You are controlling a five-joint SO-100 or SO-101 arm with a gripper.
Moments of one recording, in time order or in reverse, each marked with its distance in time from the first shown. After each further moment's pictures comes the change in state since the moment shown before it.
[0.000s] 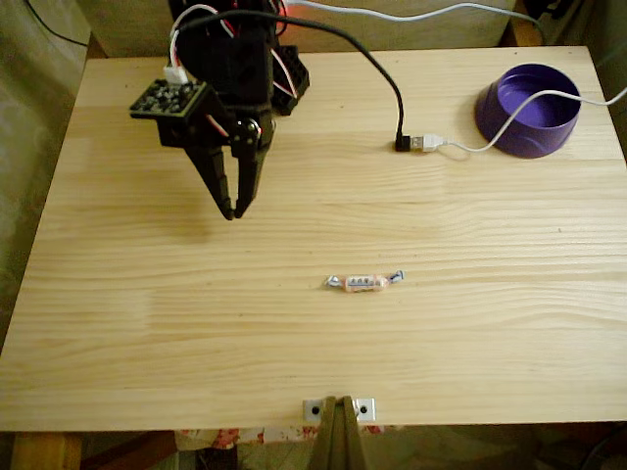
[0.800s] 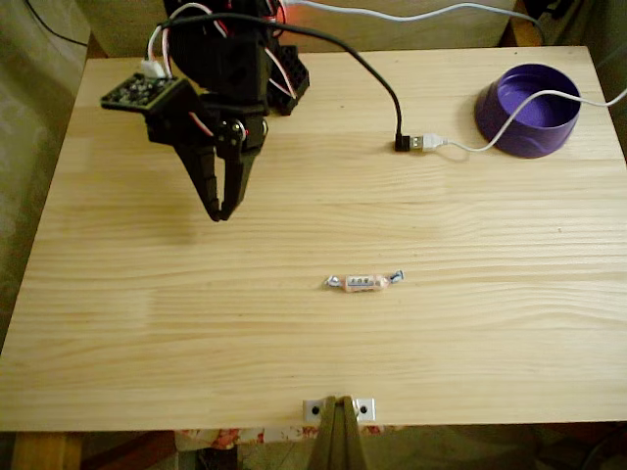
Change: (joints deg) arm 2.9 0.0 0.0 -2.7 3.3
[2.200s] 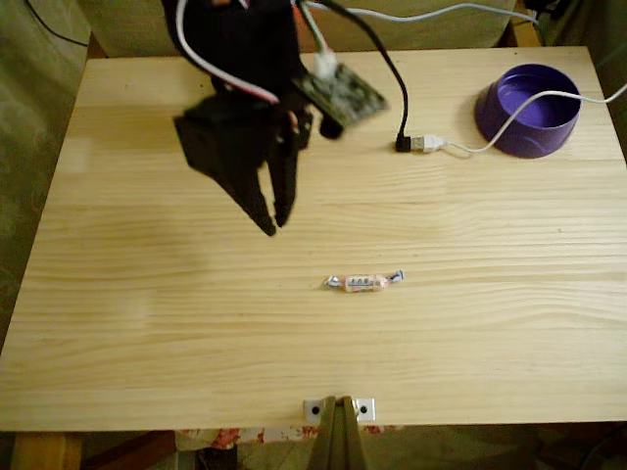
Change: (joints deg) arm -16.8 -51.9 -42.5 6.9 -50.7
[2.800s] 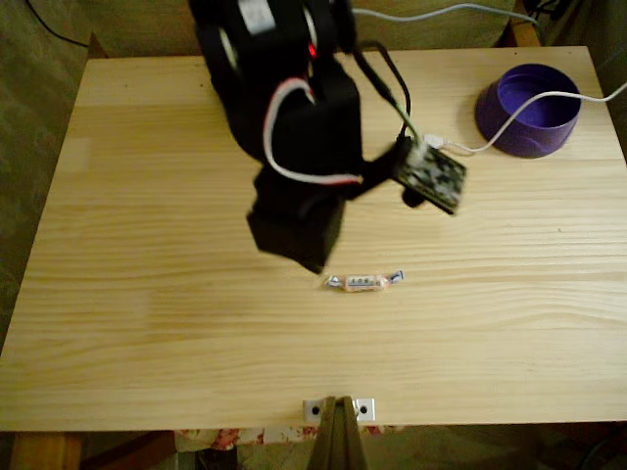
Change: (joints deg) arm -7.0 -32.8 -24.7 2.4 -14.7
